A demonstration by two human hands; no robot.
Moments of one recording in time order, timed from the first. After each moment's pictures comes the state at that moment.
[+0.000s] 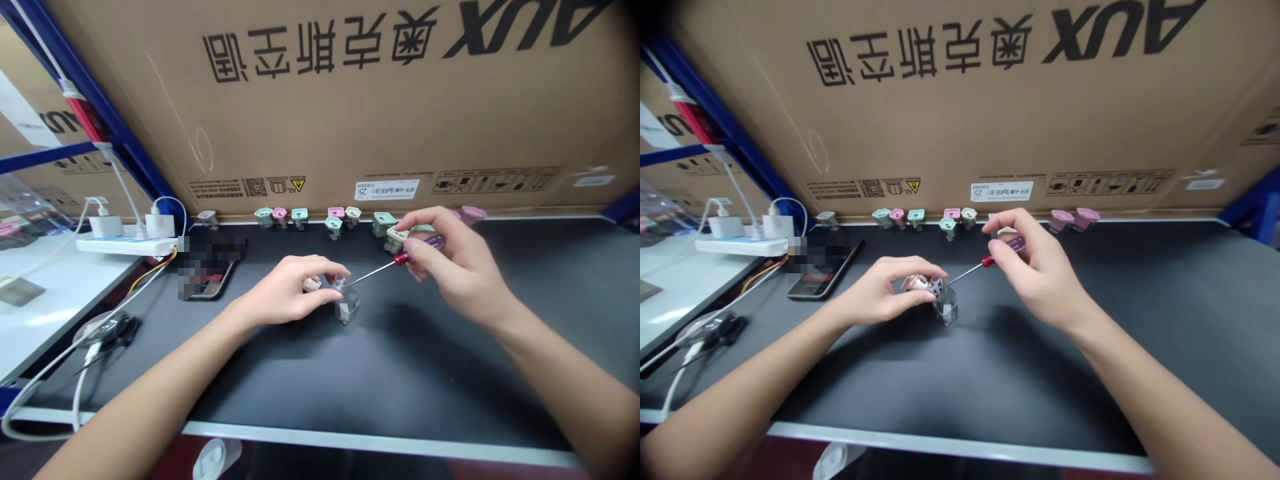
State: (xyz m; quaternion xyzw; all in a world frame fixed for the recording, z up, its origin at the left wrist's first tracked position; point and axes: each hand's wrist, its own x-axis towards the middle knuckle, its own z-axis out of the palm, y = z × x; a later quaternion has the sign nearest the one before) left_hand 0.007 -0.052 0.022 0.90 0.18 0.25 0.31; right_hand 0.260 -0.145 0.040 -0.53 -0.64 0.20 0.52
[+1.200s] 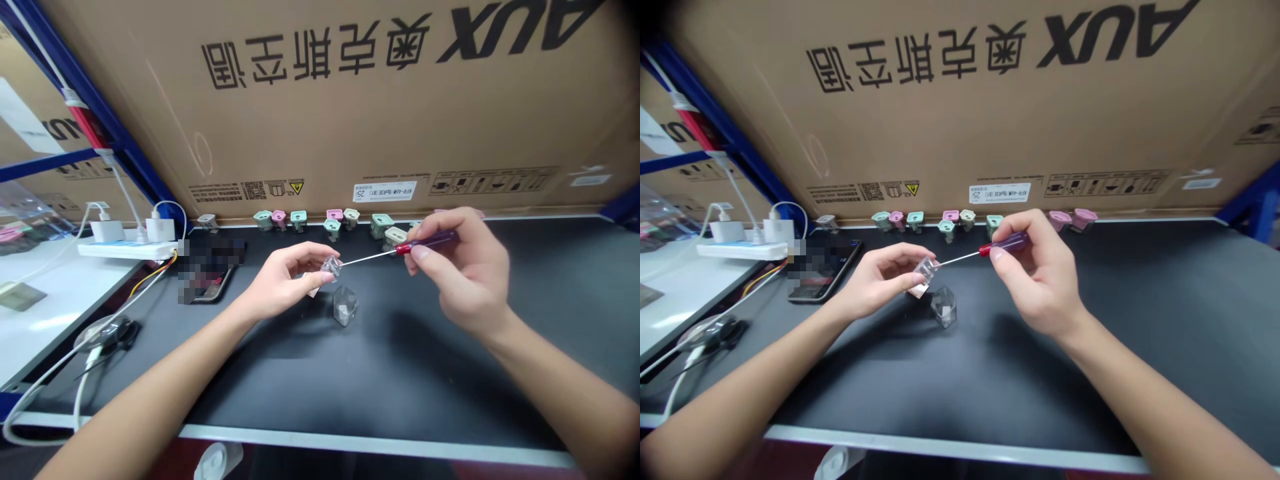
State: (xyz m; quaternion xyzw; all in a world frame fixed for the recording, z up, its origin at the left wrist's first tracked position) left_hand 0.011 -0.050 0.017 0.72 0.22 0.34 0.56; right_hand 0.252 -0.146 0.033 -0.44 -0.63 0.11 0.63
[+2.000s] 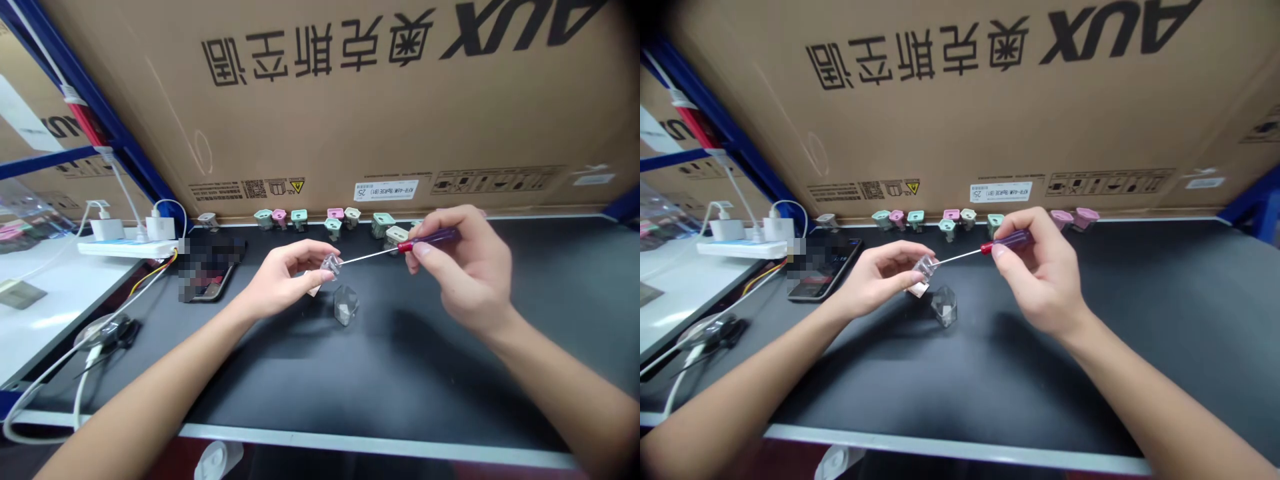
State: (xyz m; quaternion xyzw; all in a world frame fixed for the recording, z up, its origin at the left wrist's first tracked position) left_hand 0.011 -0.051 0.020 0.72 0.22 0.35 0.56; right_hand 0.252 -0.147 0.034 -0.45 -0.63 0.10 0.63
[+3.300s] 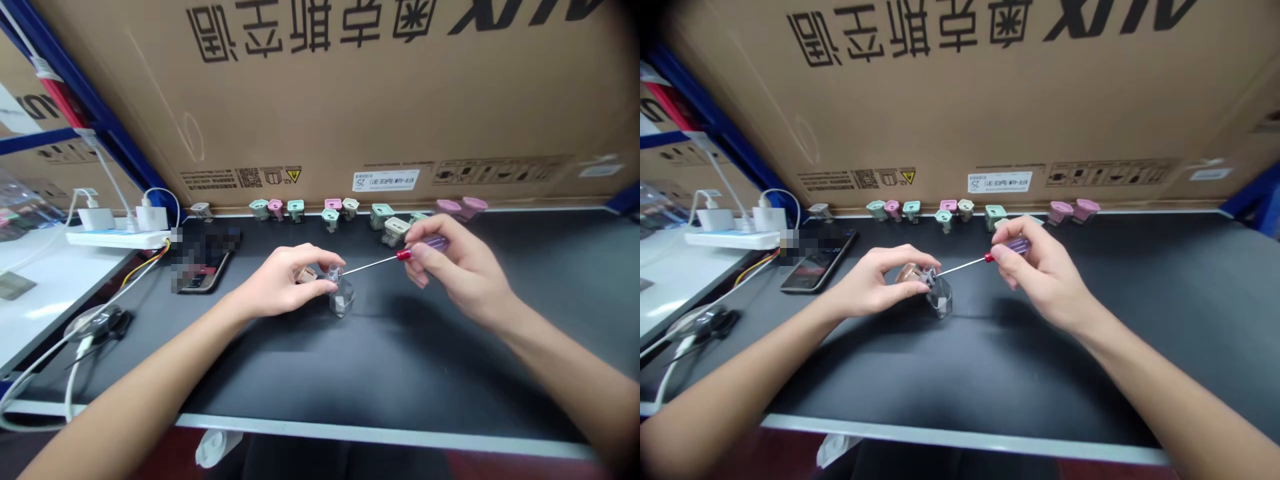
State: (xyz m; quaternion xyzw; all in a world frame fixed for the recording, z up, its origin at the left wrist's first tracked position) left_hand 0.008 -0.052 0.024 0.88 0.21 0.26 0.32; right_hand 0.277 -0.152 0.026 -0.46 -0.62 0.32 0.55
